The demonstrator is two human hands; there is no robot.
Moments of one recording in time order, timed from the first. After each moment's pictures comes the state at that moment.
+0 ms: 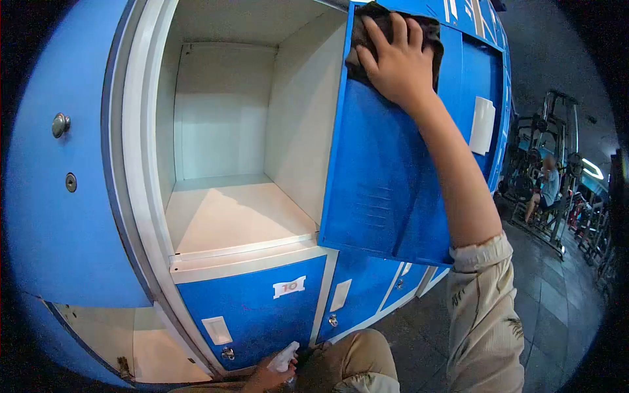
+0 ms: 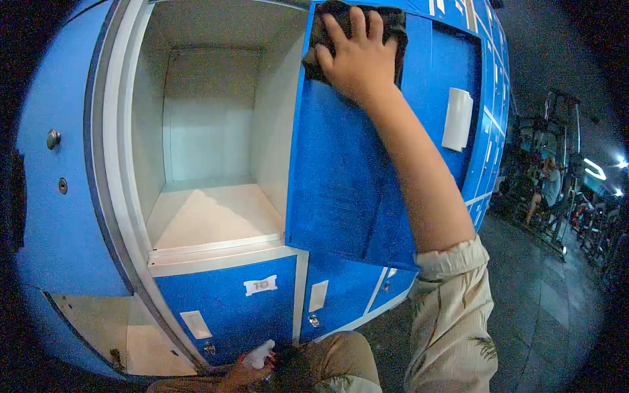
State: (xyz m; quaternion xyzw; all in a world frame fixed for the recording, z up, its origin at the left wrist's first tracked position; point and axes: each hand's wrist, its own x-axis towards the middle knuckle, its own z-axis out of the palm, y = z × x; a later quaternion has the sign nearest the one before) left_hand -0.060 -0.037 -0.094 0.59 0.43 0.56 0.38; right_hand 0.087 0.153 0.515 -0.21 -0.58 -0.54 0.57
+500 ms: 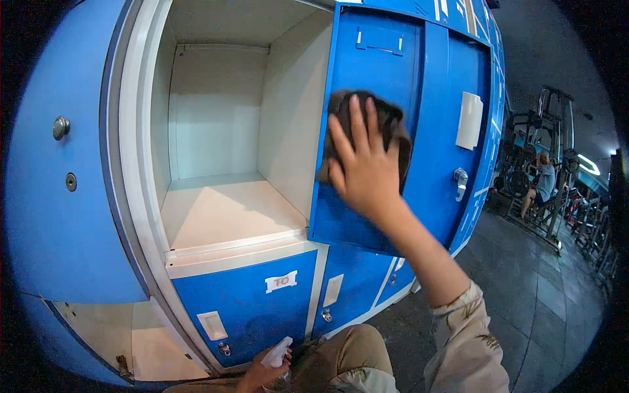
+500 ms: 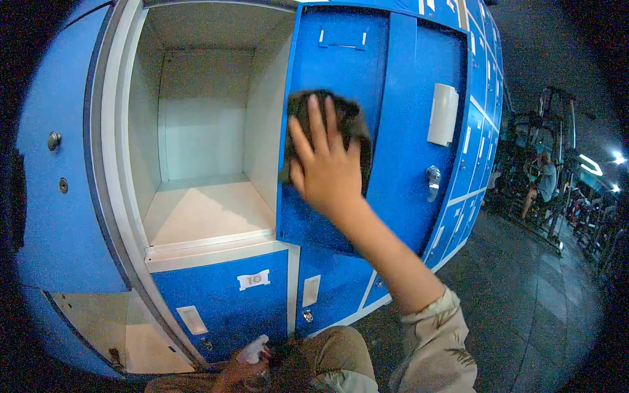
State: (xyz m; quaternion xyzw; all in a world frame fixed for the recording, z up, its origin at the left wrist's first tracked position) left_hand -0.046 -0.056 -0.053 0.55 0.44 0.56 0.43; right_hand 0.099 0.122 0.367 -0.24 -0.69 -0.50 0.46
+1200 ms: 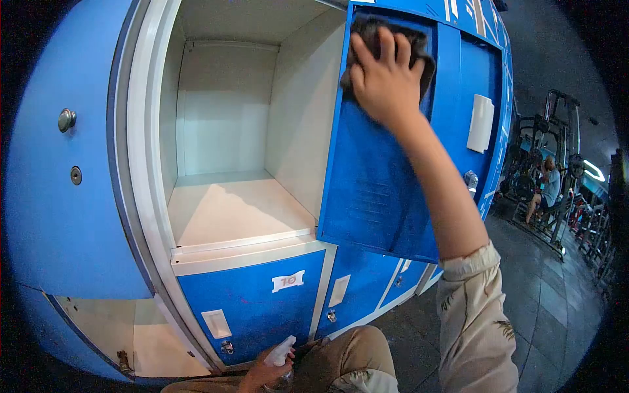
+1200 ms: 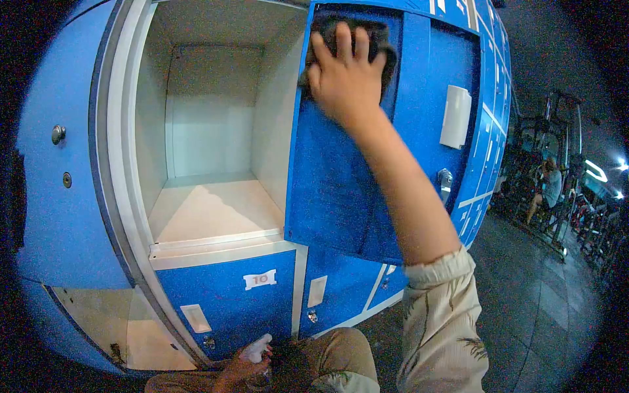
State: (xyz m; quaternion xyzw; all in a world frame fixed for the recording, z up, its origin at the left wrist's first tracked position) left_hand -0.036 -0.066 -0.016 0.48 0.50 0.57 0.43; right_hand 0.076 0.153 0.481 -0.21 -0.56 -0.55 0.58
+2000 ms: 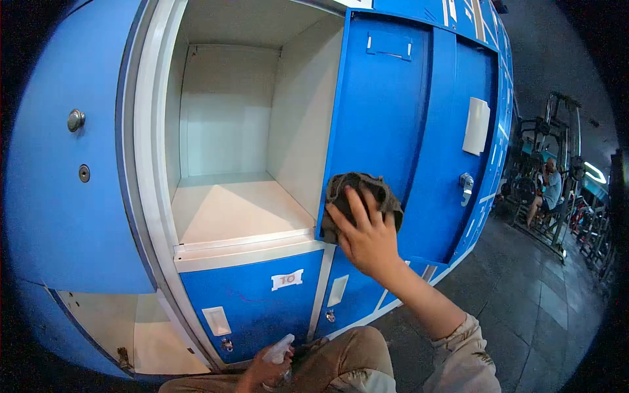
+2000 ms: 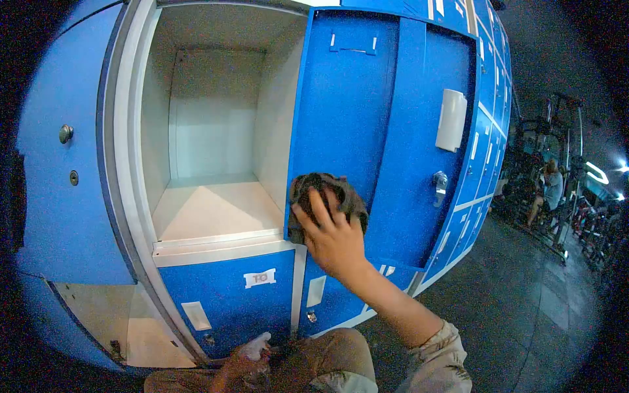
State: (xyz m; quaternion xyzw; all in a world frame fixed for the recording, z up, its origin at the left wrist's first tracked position) left_hand -0.048 -0.058 -0.045 0.49 0.43 0.58 0.48; right_hand 0.122 0.116 0.273 -0.19 -0.79 -0.41 0.41
